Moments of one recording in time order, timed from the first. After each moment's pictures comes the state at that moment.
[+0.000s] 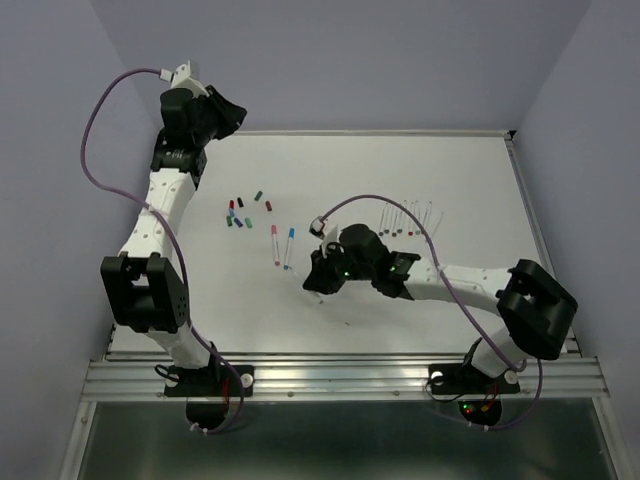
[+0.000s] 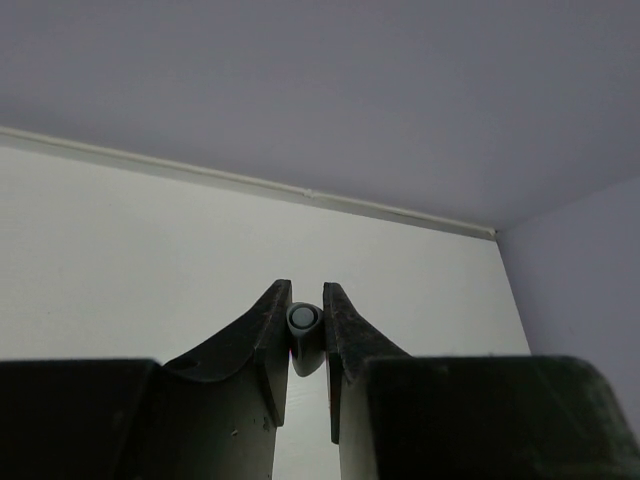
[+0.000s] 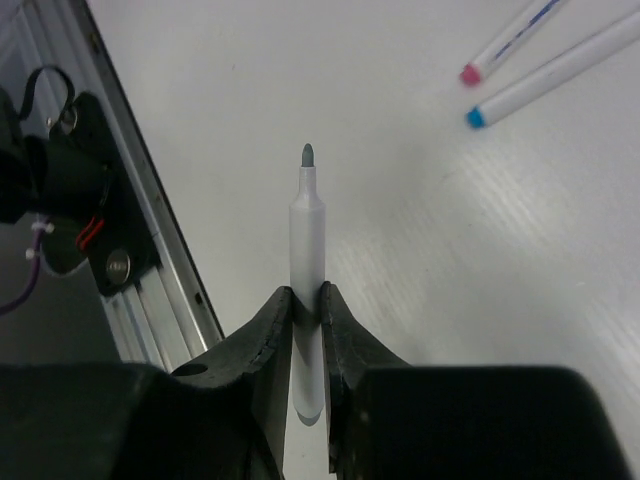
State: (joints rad) left arm -0.05 1.63 1.56 -0.06 0.27 -0.59; right arm 0.95 1.57 0.89 0.15 -0.36 0.32
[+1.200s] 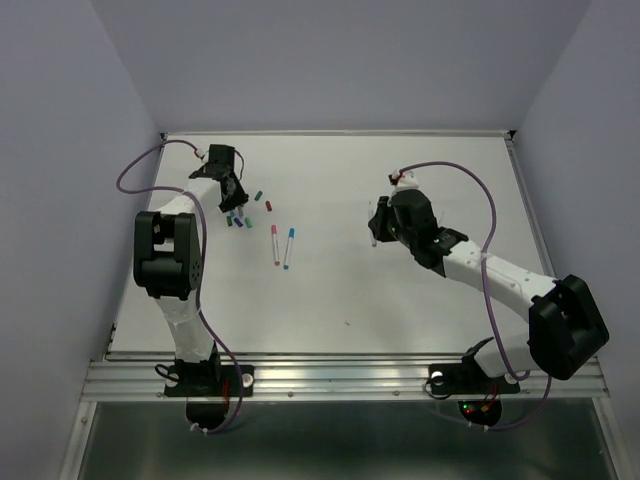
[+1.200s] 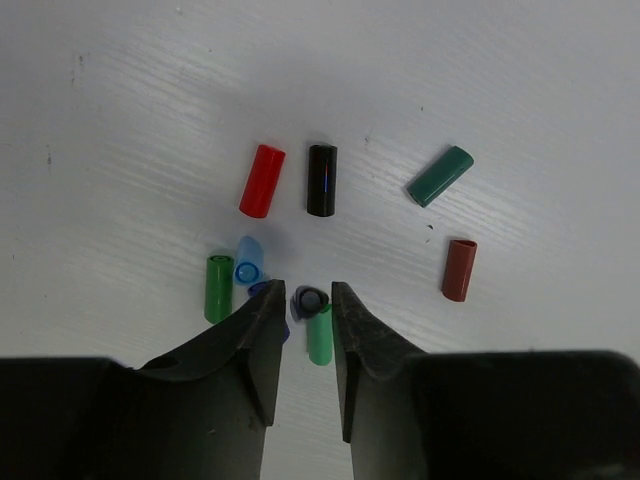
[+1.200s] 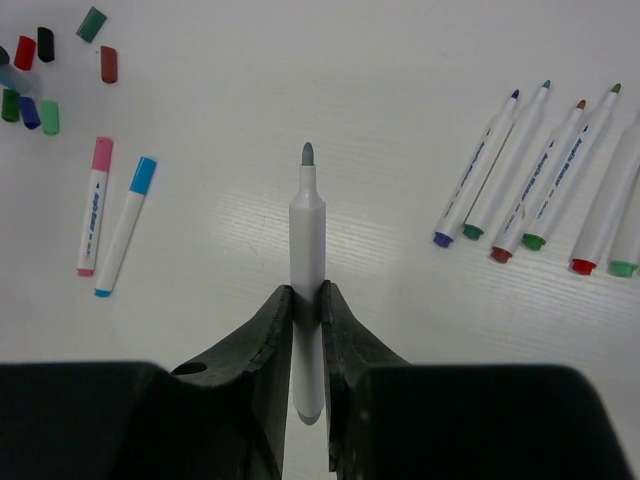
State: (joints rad) left arm -0.09 1.90 1.36 -0.40 -0.15 -0.52; right arm 0.60 1.38 0.88 -0.02 0.18 0.42
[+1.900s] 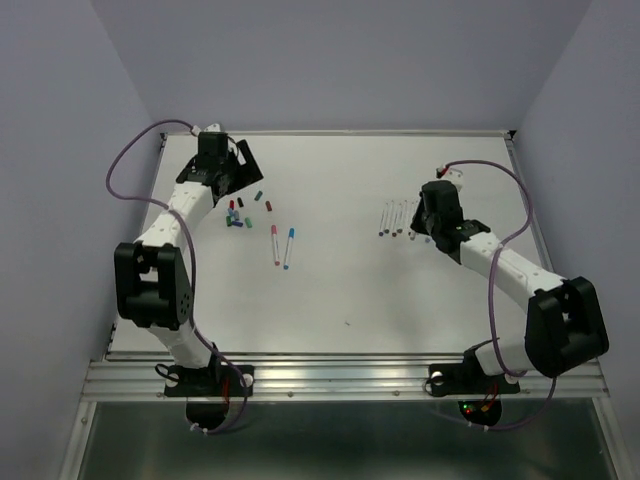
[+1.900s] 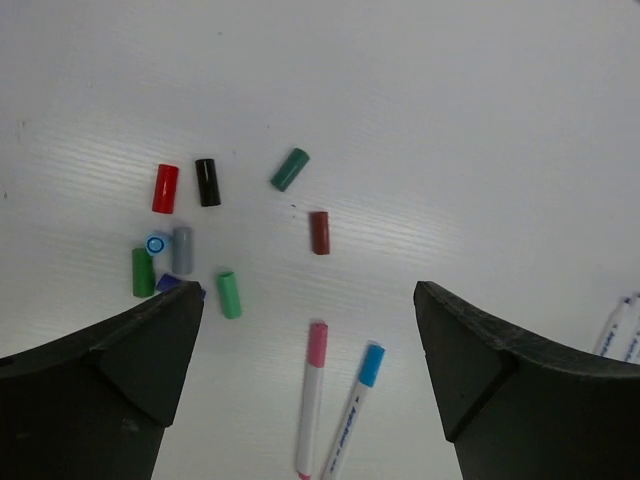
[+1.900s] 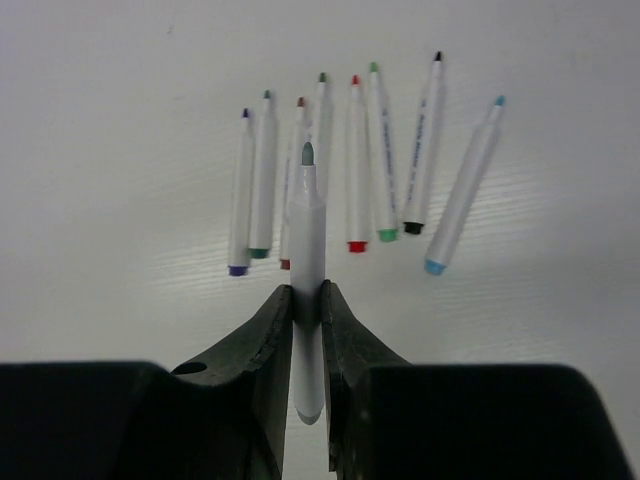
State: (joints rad) left arm -0.12 1.73 1.35 -0.37 -0.03 -0.50; right arm 0.40 1.38 0.88 -0.14 0.32 0.50
